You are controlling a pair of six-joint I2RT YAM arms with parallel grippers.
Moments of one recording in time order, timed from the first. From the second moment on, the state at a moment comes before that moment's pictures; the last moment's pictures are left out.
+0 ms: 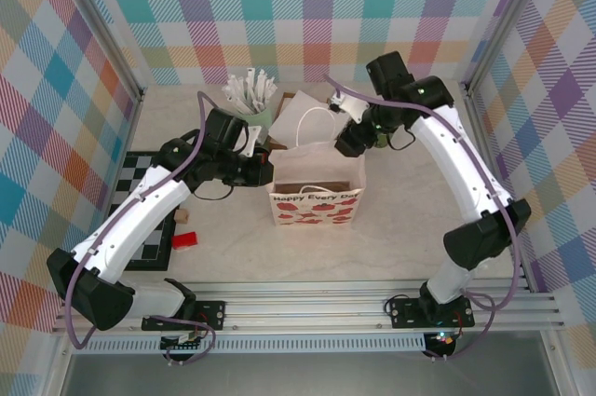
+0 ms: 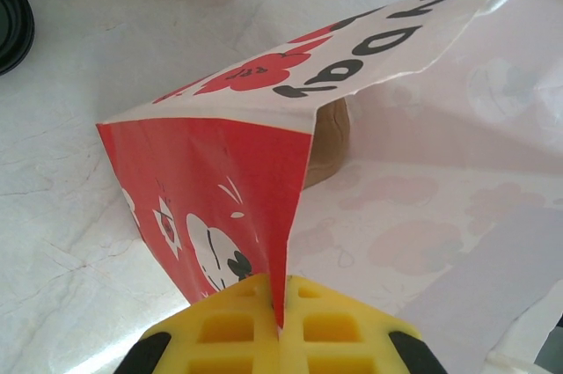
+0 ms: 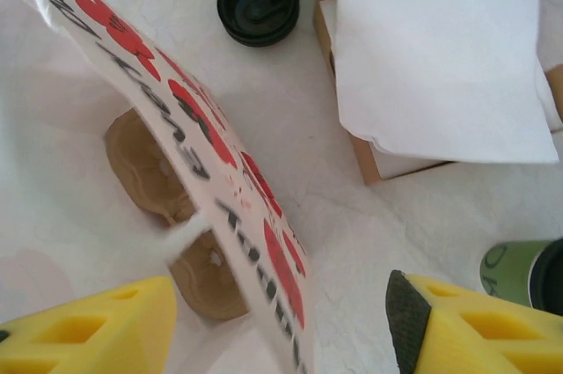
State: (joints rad) left arm -0.55 1.31 1.38 -0.98 0.32 -0.44; right arm 0.45 1.69 1.96 -1.31 -0.33 -0.57
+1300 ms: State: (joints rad) left arm -0.50 1.37 1.47 -1.03 0.44 -0.41; right arm 0.45 1.72 1.88 -1.33 -0.43 -0.60
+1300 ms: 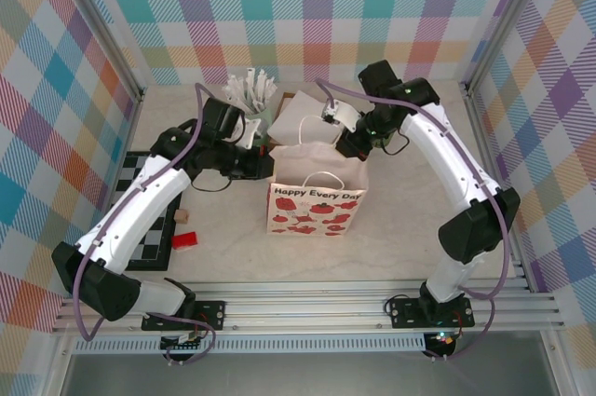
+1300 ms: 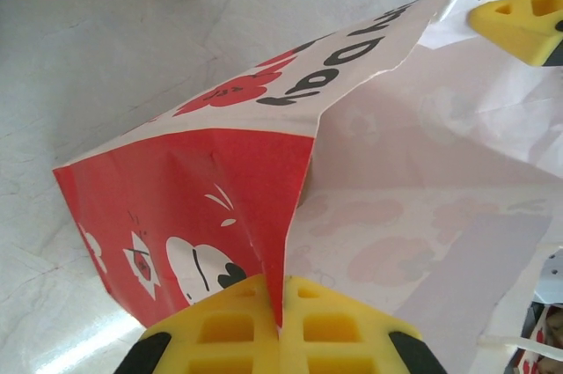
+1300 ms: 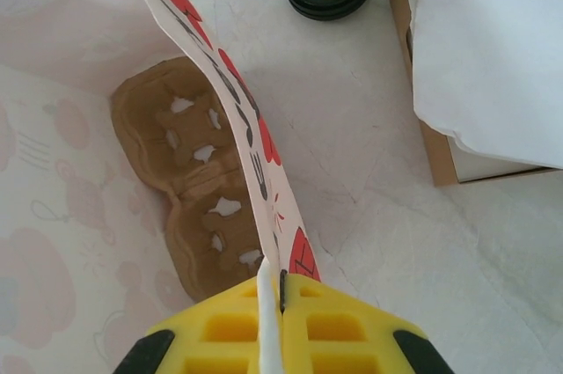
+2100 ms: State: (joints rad) left arm -0.42 1.12 1.36 -0.89 0.00 -0.56; right arm 0.57 1.53 1.70 -1.28 -0.22 0.15
